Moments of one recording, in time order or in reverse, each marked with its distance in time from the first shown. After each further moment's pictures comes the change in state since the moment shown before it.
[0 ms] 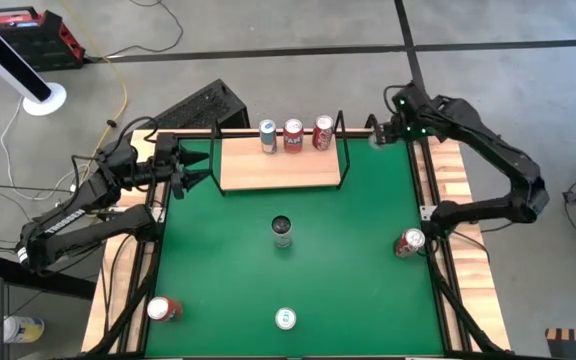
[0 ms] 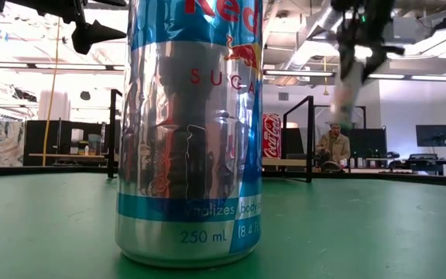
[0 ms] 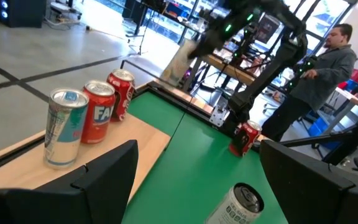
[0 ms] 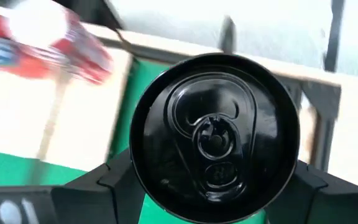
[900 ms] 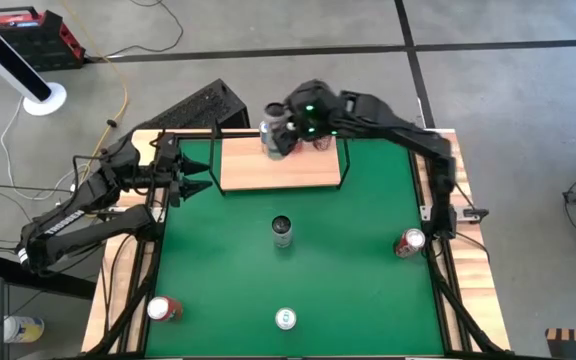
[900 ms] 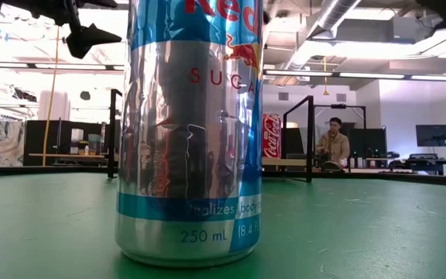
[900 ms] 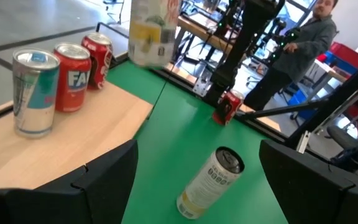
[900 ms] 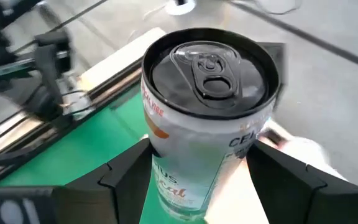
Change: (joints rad) left arm 0.000 -0.015 0.000 -0.105 0.116 0.004; right arm 0.509 0.755 0.989 0.161 -0.028 -0.142
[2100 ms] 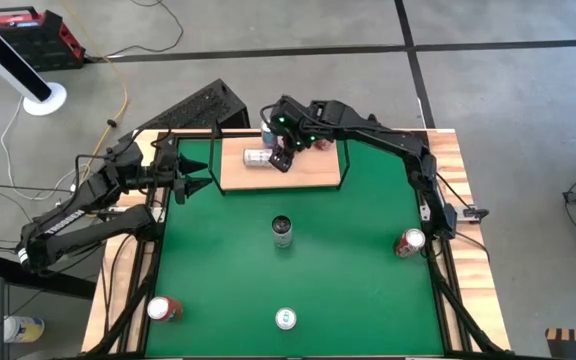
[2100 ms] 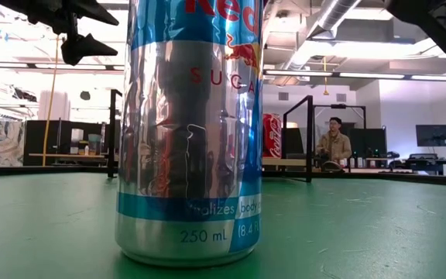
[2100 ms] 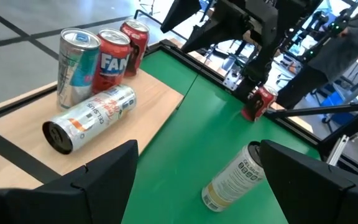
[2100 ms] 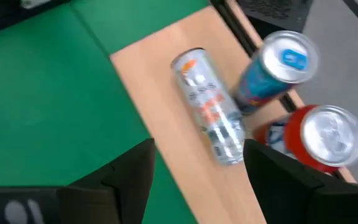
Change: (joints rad) left arm 0.000 0.002 0.000 -0.081 -0.120 0.014; right arm -0.042 0.151 -0.020 -0.130 -0.114 -0.225
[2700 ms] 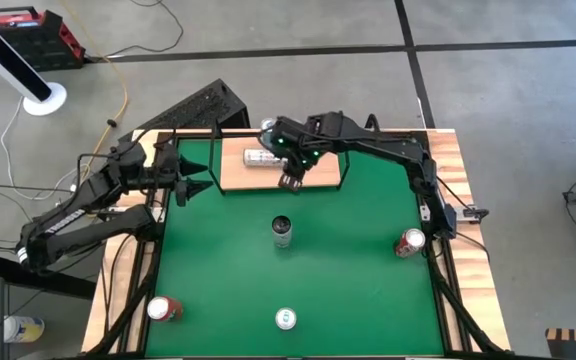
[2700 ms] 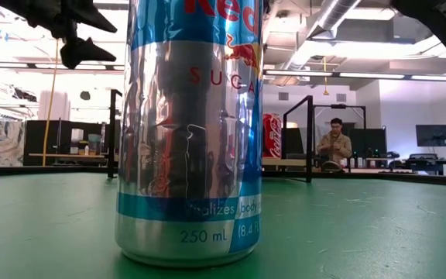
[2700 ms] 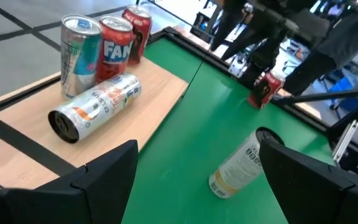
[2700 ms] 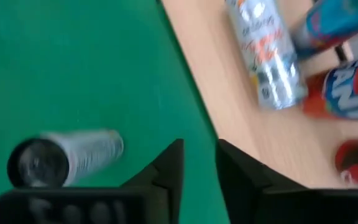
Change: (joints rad) left arm 0.000 0.022 0.000 -0.049 0.000 0.053; right arm 0.081 -0.016 -0.001 -0.209 -0.051 -0.016
